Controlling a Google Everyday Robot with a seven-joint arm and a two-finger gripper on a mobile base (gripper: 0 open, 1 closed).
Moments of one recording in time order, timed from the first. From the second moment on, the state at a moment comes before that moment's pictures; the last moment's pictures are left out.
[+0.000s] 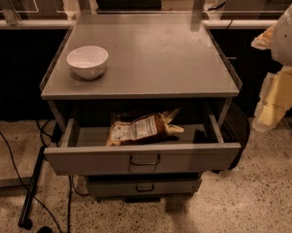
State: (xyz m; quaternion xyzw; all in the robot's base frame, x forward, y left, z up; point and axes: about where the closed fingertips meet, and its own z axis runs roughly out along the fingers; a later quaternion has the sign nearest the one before) arm 0.438 -0.216 0.978 -0.60 0.78 -0.04 0.16
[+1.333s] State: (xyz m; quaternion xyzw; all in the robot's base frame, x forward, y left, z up) arm 0.438 -0.216 0.978 -0.60 0.78 -0.04 0.16
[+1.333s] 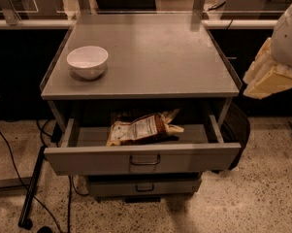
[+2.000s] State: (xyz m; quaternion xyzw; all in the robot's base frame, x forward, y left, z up) arm 0.438 -0.213 0.975 -0.60 0.78 -0.03 0.18
